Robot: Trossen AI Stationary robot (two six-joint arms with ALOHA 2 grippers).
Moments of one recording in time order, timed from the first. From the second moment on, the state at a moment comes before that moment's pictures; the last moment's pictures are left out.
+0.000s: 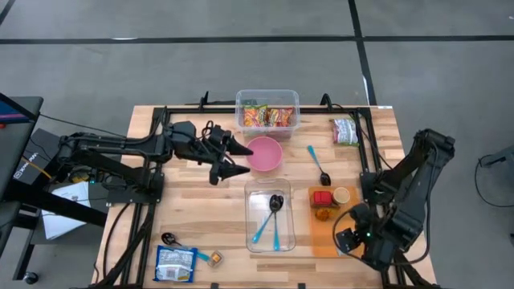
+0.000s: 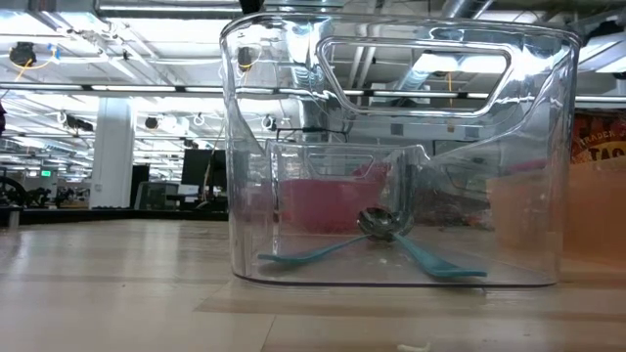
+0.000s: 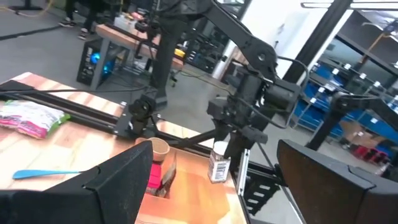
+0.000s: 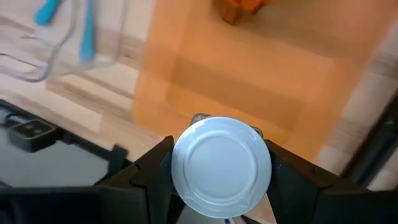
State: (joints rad) left arm 0.02 1.19 0.97 0.18 0.16 -0.42; right arm 1.01 1.41 1.22 -1.21 0.24 2.24
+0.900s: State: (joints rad) left arm 0.02 1.19 0.97 0.15 0.13 -0.43; right arm 0.94 1.31 0.99 -1.28 0.27 2.25
